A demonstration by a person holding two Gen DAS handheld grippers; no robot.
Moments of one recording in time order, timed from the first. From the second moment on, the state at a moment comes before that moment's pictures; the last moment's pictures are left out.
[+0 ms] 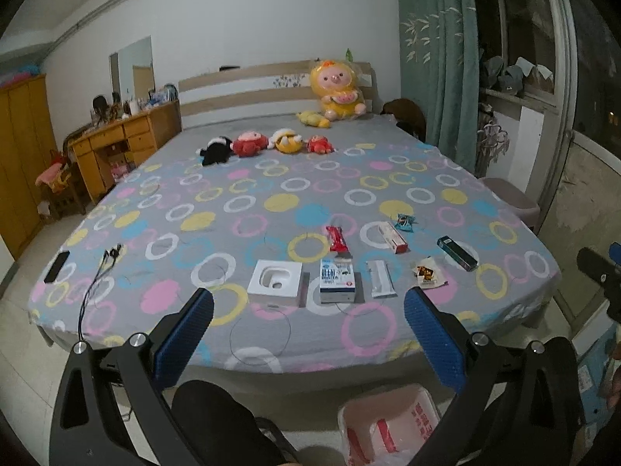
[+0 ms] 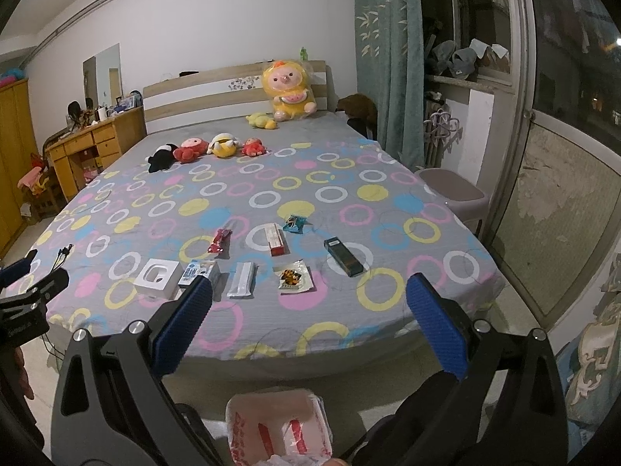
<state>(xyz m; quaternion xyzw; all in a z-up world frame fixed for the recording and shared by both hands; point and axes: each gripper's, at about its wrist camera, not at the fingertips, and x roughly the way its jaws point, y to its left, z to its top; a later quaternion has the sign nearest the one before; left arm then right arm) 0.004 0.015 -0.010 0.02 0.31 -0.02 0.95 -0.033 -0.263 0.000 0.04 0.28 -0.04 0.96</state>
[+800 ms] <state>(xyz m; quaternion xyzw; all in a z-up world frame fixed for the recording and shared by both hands) 0.130 0.087 -0.037 -0.03 0.34 -0.01 0.94 0.083 -0.299 0.018 0.08 0.24 -0.02 0.97</state>
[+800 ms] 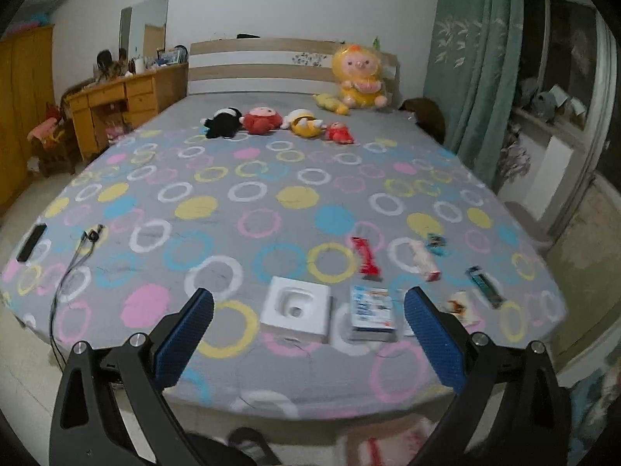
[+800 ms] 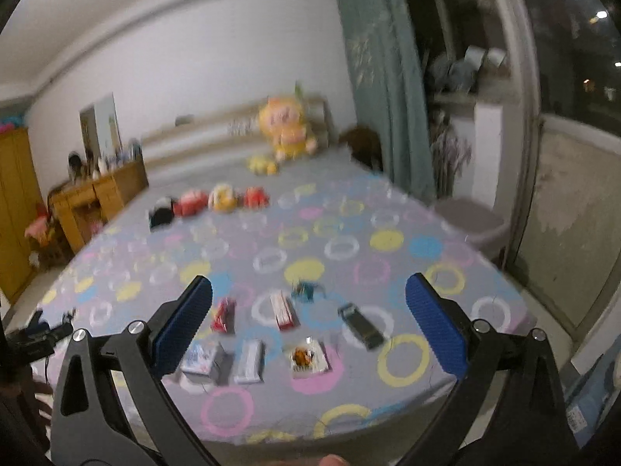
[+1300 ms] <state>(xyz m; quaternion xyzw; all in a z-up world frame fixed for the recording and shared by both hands) 0.270 0.128 -0.147 -0.04 0.47 -0.01 0.88 0.274 -0.318 -0.125 0.03 0.48 -0.04 0.88</state>
